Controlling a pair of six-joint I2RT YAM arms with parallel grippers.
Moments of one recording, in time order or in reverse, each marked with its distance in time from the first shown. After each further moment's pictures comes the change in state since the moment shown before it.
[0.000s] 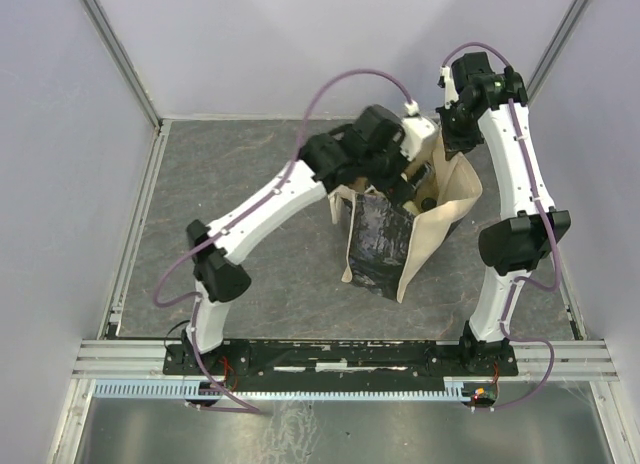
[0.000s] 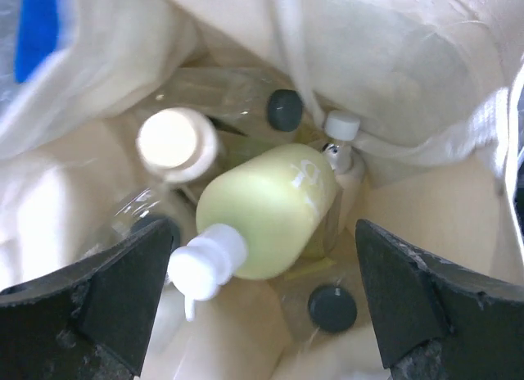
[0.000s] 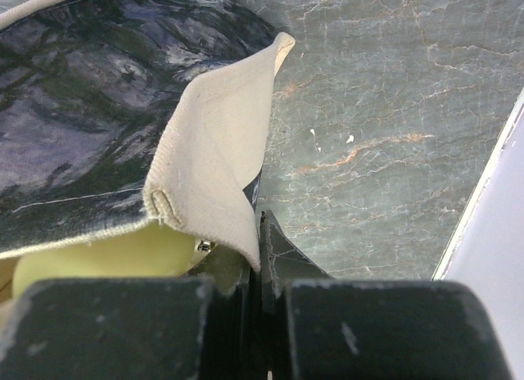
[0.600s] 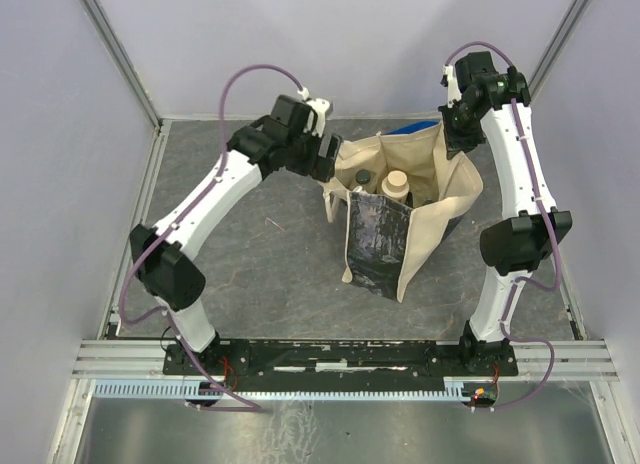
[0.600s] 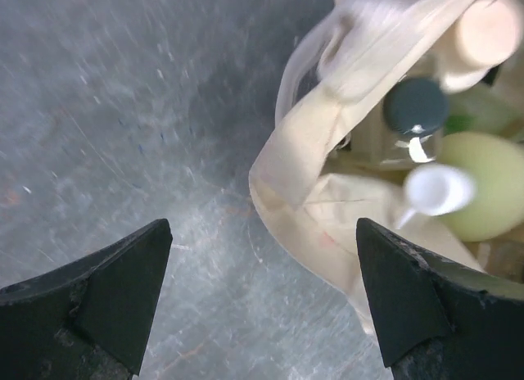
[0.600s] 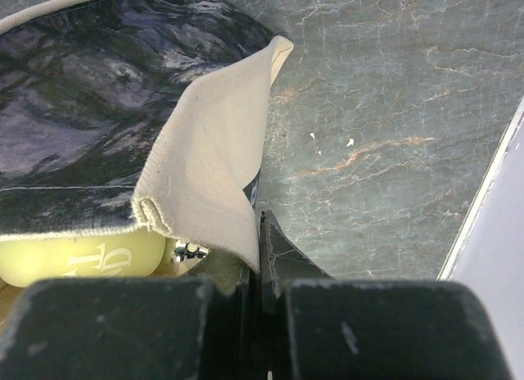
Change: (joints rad) left arm 0.370 -0.344 -0.458 0.070 -0.084 -0.166; right arm -0.019 -0.002 -0.005 0.013 -0.018 0.000
